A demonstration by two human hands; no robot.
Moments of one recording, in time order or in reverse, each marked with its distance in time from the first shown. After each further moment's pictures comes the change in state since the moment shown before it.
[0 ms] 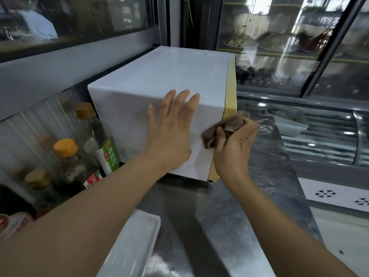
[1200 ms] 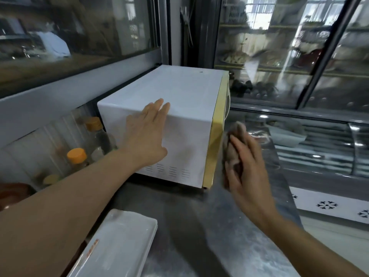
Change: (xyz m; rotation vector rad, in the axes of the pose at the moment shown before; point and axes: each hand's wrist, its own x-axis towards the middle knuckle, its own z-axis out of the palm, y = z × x) left_hand 0.000 -0.026 -0.043 0.149 -0.165 -0.108; right_hand -0.016 -0.007 -0.086 -0.050 -0.282 -0.252
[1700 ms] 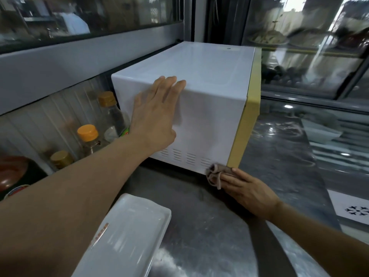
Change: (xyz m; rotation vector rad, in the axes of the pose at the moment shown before) left_hand 0.002 -0.021 0.035 -0.047 0.202 -0.011; right_hand -0.026 0.119 0.079 -0.910 -0.740 -0.900
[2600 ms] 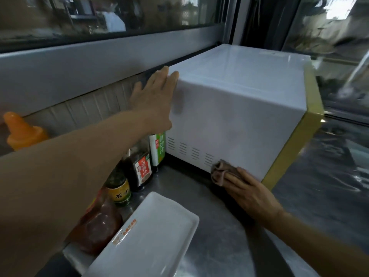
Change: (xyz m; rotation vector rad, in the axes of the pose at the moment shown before) left_hand 0.001 -0.076 -0.030 0.112 -0.260 -0.247; right_hand 0.065 -0.021 0.011 -0.154 -0.236 -0.079
